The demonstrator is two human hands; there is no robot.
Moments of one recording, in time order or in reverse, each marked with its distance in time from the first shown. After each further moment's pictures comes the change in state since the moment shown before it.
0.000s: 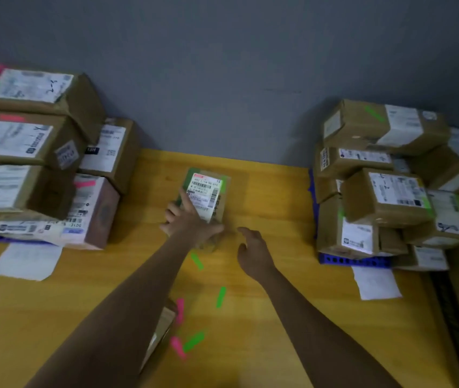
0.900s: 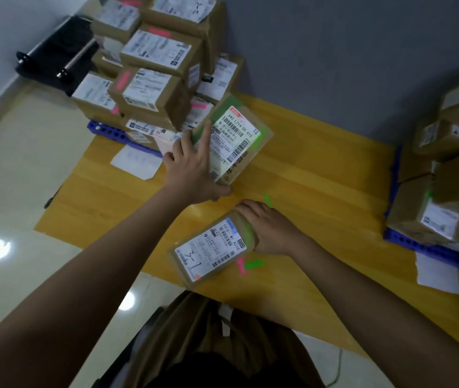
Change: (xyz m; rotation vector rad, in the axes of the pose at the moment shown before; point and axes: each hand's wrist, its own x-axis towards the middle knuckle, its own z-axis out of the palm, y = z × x) left_hand -0.103 -0.174 -0.076 0.131 0.387 0.224; right_hand -0.076 -0.067 0.077 -0.598 -0.357 -0.783
